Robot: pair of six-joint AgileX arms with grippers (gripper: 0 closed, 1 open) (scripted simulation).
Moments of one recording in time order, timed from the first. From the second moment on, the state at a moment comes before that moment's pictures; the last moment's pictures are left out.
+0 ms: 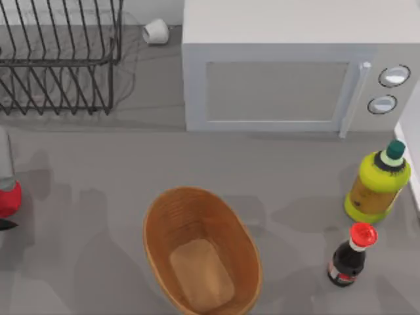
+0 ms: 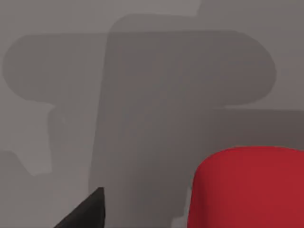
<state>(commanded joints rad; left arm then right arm) 0.28 1.86 0.95 -0.50 0.43 1.59 0.00 0.00 0.00 0.00 0.00 0.00</state>
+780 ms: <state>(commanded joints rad) 0.27 1.88 0.94 -0.48 0.43 1.58 0.00 0.00 0.00 0.00 0.00 0.00</state>
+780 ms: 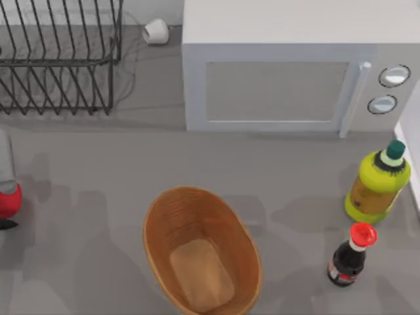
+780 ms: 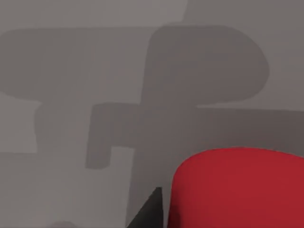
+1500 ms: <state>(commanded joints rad) 0.27 1.88 0.94 -0.48 0.43 1.58 0.00 0.00 0.00 0.00 0.00 0.00</state>
